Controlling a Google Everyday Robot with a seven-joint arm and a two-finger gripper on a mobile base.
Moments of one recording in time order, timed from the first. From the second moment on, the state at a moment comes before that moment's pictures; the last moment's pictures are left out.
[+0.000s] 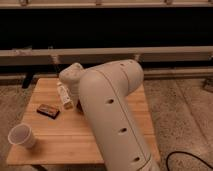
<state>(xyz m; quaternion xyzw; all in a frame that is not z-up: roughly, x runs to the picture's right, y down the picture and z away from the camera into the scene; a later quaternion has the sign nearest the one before) -0.171 0.083 0.899 -0.31 0.16 0.45 0.82</state>
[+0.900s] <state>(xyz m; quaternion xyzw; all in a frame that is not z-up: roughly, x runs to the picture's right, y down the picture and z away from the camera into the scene) -0.167 0.037 0.862 -0.31 0.13 0.46 0.82</state>
